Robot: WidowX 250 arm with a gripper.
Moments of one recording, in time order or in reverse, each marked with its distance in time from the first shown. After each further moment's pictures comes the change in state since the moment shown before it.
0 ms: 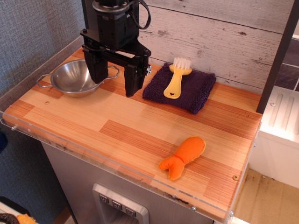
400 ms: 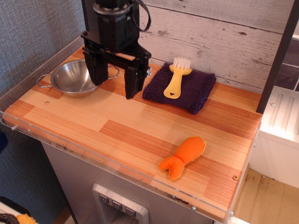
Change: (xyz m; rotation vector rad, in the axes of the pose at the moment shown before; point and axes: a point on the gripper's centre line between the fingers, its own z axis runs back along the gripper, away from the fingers) arm -0.001 -0.001 -0.007 -0.006 0.029 0.009
